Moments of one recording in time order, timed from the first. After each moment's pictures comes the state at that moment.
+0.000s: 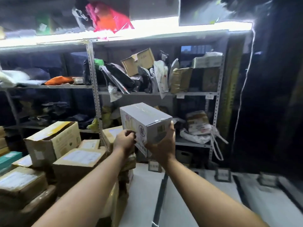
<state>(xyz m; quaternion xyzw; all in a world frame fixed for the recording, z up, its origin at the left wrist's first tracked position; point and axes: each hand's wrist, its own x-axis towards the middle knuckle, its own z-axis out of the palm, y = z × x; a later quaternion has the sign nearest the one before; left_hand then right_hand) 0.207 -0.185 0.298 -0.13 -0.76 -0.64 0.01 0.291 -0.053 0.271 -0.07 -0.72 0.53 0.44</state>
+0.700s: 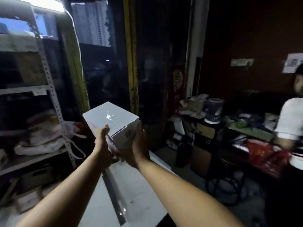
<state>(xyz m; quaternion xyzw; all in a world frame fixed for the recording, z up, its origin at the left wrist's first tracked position) 0.493 0.237 0.258 -0.22 -0.49 -0.64 -0.54 0.590 0.331 0.188 -0.41 -0.64 0.46 0.46</state>
